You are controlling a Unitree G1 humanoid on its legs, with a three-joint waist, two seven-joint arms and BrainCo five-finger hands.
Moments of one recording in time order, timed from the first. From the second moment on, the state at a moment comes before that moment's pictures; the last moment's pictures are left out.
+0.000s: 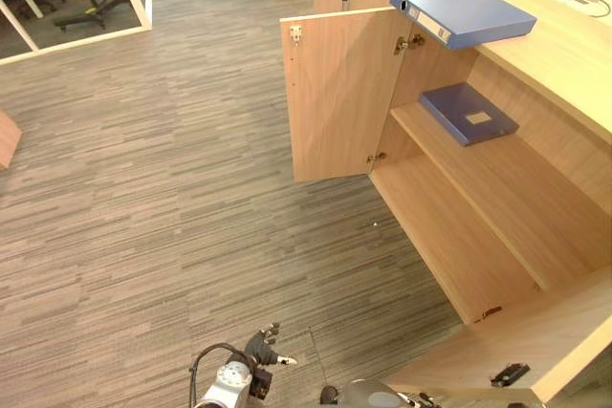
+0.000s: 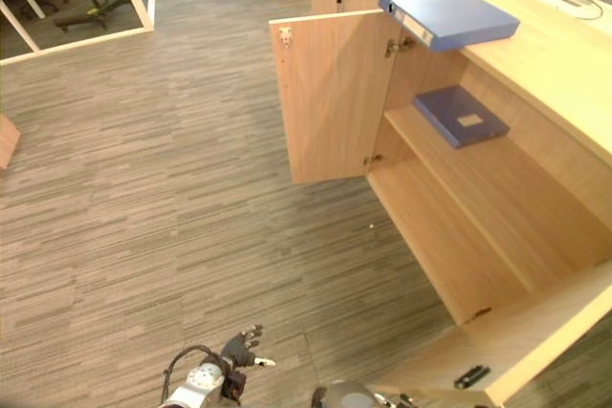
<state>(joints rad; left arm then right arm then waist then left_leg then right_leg) -0.07 0.05 -0.21 1.03 0.00 -0.13 -0.05 0.09 -0.09 -0.32 1.15 0.21 -0.01 0.08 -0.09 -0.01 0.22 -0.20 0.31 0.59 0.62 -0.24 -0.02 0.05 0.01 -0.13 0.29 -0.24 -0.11</state>
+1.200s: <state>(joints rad) -0.12 0.03 -0.45 0.99 -0.04 -0.16 -0.07 0.02 -0.12 -0.36 1.12 0.53 -0.05 0.11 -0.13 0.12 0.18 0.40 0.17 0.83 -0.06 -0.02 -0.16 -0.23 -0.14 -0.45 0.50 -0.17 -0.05</state>
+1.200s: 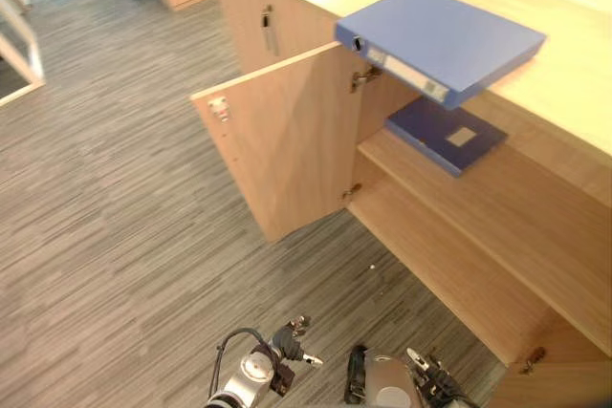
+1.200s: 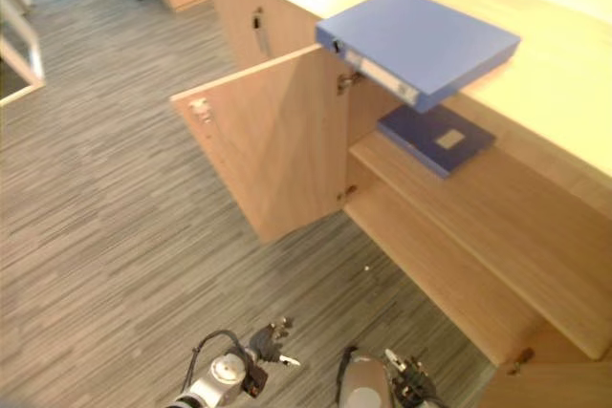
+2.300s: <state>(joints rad) 0.01 0.14 -0.42 0.69 -0.40 -0.19 -0.13 0.07 -0.07 -0.27 1.01 0.57 -0.07 0.11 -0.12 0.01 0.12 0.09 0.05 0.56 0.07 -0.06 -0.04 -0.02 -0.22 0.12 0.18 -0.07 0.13</state>
